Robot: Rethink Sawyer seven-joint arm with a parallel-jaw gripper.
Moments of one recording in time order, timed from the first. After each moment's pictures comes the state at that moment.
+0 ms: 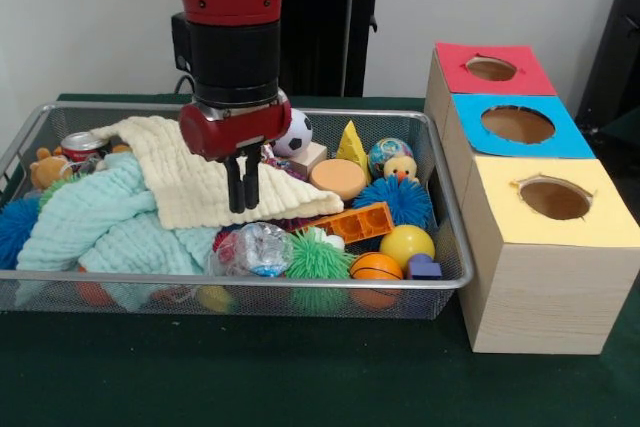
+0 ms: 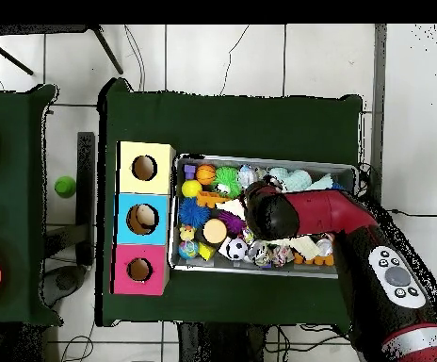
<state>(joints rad) -0.67 -0.59 0.44 1.65 -0.63 0.45 1.12</state>
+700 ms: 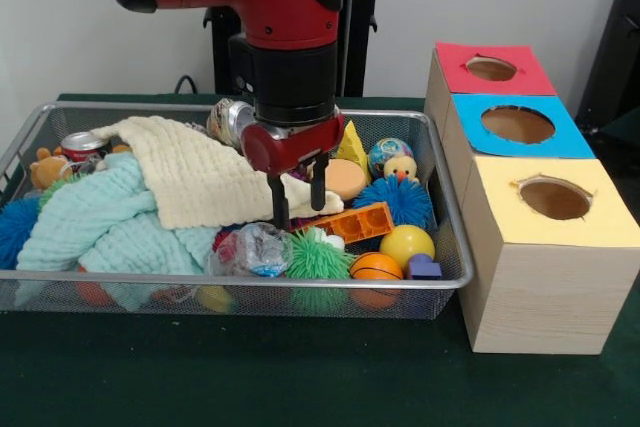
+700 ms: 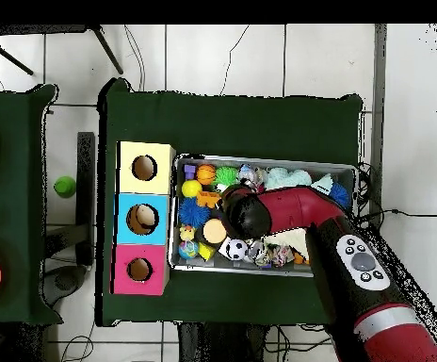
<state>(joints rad) -0.59 -0.55 0.43 1.65 -0.63 0.44 1.12</state>
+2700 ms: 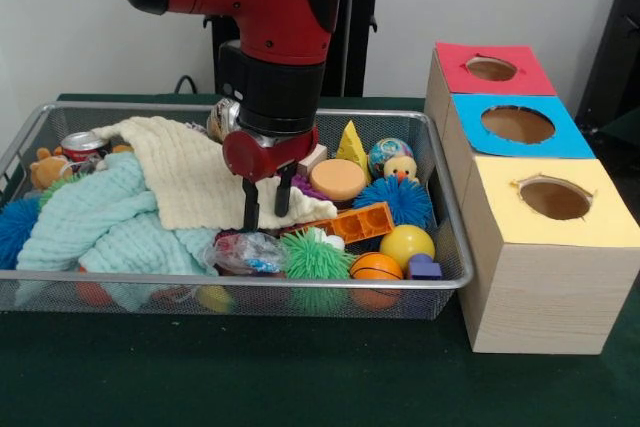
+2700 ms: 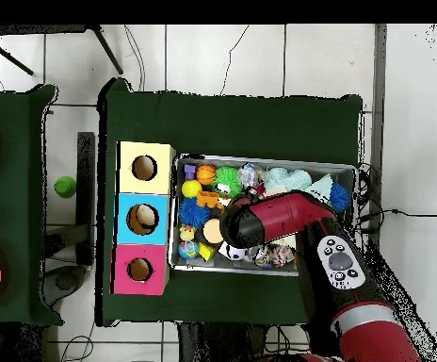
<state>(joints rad) -0.47 -0.53 0.27 1.60 -0.74 0.39 1.12</state>
